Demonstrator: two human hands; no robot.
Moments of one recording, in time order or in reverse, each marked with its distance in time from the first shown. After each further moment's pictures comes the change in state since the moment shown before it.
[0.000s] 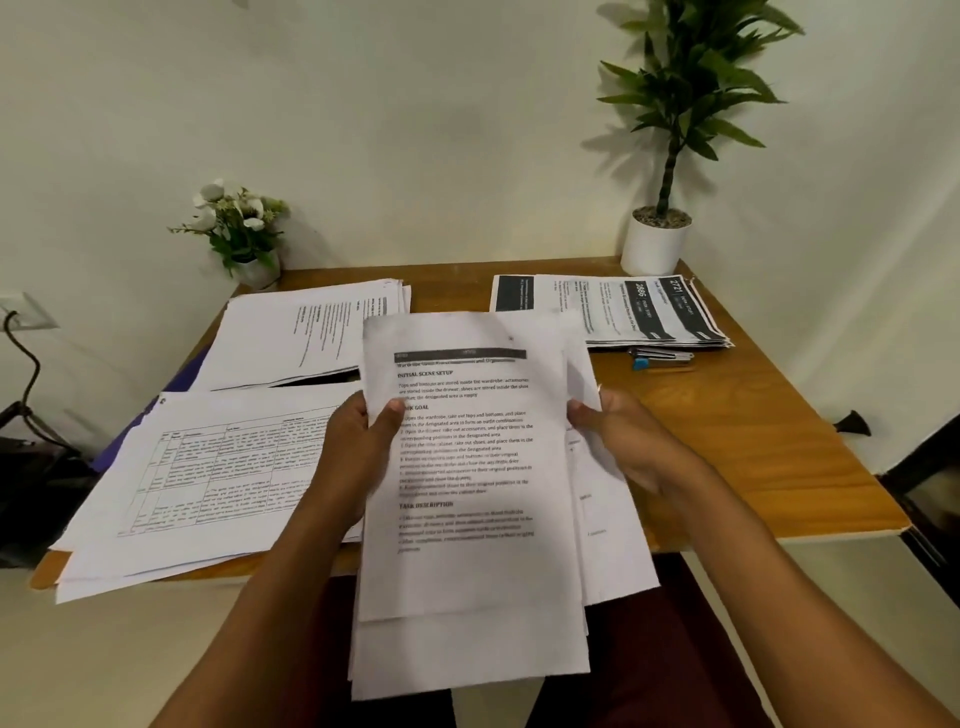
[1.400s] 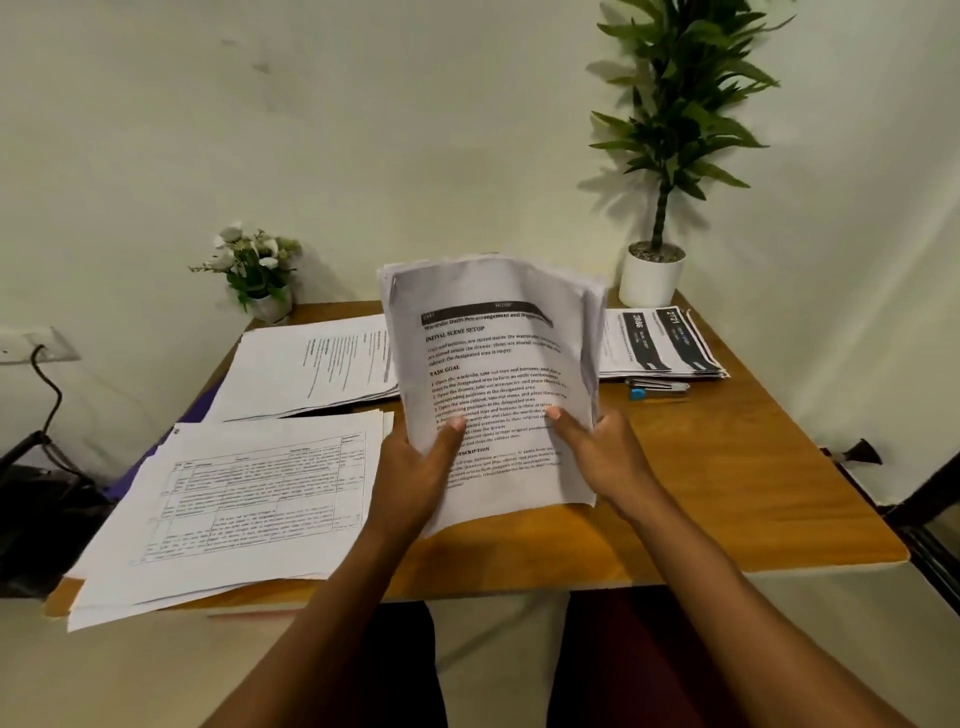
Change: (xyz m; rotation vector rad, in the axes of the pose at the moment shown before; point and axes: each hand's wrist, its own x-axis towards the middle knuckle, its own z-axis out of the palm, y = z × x) left_hand -0.040 0.044 0.050 -0.091 -0.043 0.233; right_hand -0.004 -0.013 0.020 0.049 0.192 -0.306
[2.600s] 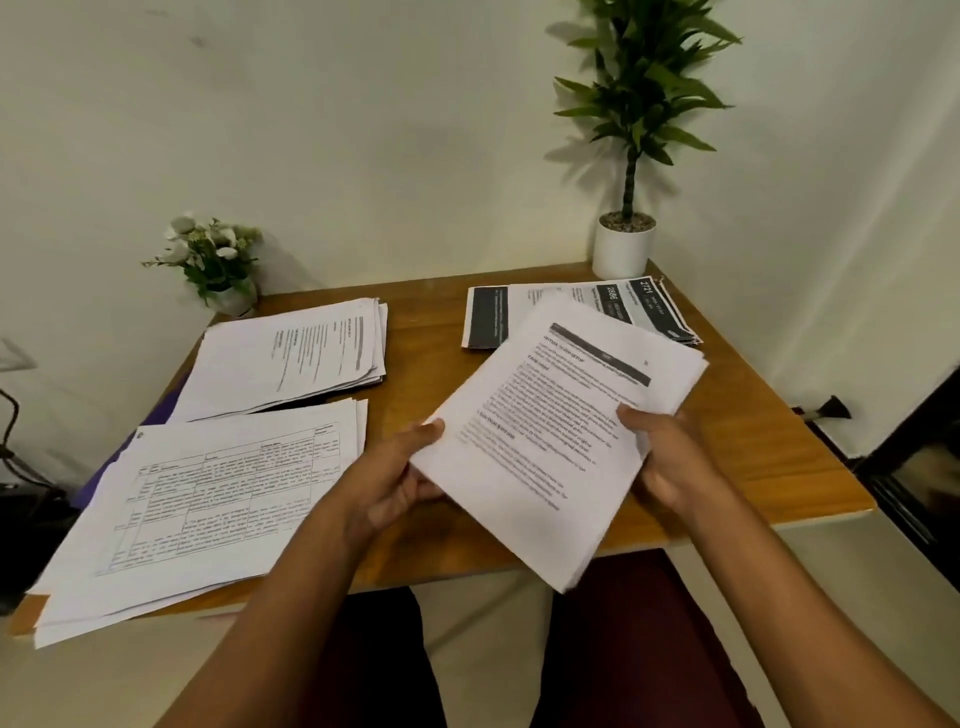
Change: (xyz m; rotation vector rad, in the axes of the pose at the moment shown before) left_hand 0.026 -0.020 -0.009 -0.411 -0.329 -0.764; right_hand -0.003 0.050 -0.074 0.576 0.238 0.289
